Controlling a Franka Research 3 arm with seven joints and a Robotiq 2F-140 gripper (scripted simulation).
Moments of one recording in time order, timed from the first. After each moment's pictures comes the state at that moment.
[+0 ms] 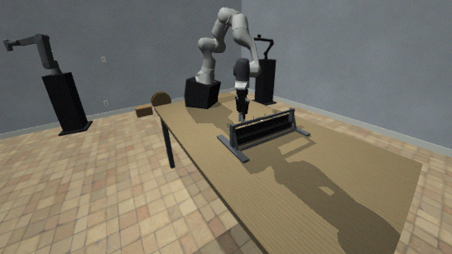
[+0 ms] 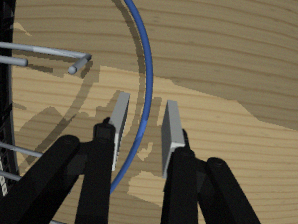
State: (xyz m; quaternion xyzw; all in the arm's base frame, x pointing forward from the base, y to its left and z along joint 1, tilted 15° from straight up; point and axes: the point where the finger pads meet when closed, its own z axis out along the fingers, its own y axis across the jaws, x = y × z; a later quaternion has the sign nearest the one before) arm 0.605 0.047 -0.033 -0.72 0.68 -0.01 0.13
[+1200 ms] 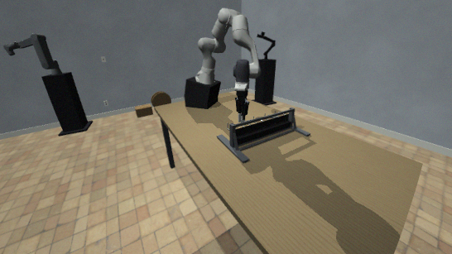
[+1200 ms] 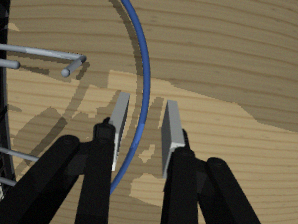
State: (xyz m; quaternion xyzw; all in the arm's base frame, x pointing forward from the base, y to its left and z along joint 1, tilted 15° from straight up) arm 0.604 0.049 -0.040 -0.72 0.68 -0.01 0.12
